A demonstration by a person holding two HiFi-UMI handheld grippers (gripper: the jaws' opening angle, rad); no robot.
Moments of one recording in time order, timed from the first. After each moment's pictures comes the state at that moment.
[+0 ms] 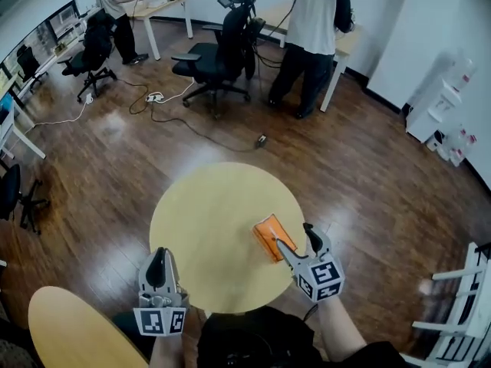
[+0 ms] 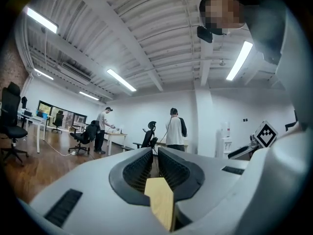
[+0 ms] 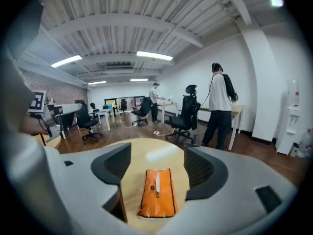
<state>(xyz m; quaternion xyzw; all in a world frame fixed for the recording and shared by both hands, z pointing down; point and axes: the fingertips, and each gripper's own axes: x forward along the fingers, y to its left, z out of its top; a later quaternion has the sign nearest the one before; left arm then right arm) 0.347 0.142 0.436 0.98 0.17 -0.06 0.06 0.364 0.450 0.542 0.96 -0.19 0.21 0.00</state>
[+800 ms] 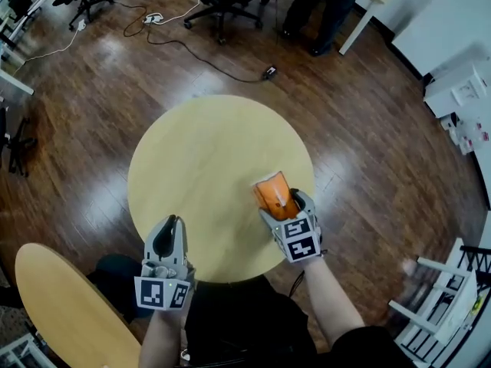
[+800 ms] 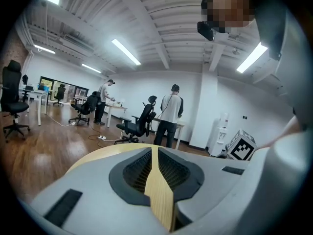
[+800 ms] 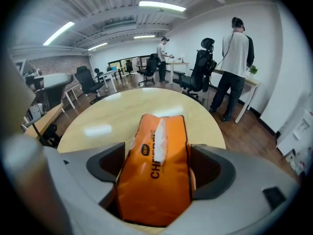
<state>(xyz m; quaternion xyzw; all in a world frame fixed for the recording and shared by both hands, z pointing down) 0.368 0.190 0.557 0.98 0.18 0.08 0.10 0.393 0.431 0.719 0.88 -0.22 0.42 0.08</state>
